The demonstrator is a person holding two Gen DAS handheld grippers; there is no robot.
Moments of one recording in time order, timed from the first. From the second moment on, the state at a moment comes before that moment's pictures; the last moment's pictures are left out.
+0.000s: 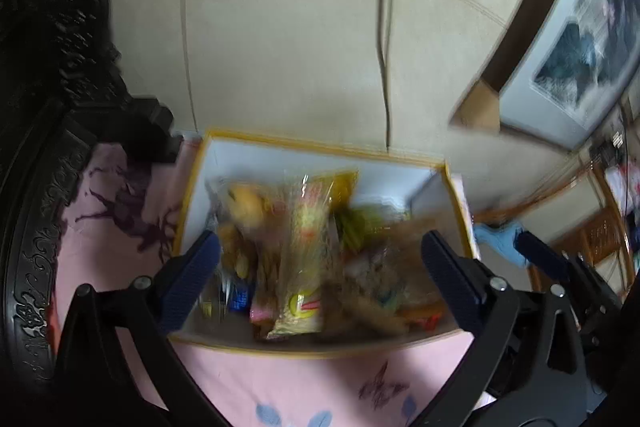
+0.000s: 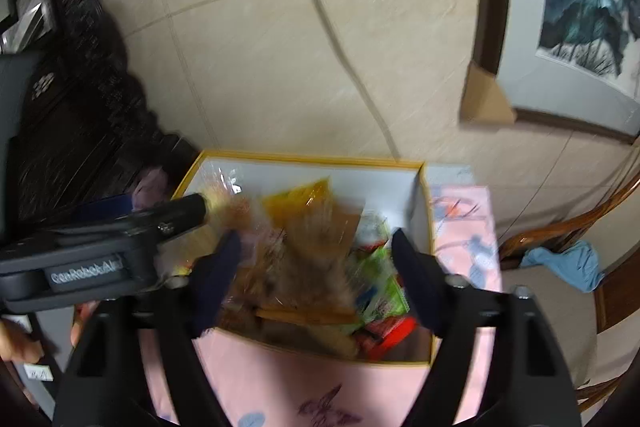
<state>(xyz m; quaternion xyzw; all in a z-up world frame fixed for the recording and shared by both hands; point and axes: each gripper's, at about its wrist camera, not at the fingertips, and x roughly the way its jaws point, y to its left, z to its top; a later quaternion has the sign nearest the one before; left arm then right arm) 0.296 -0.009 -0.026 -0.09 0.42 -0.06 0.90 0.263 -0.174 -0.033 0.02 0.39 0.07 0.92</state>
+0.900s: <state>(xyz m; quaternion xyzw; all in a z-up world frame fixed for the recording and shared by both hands) 0.289 -0.019 -0.023 -0.04 0.41 -0.04 0.91 0.261 -0.173 -0.058 0.03 0.44 0.04 0.90</state>
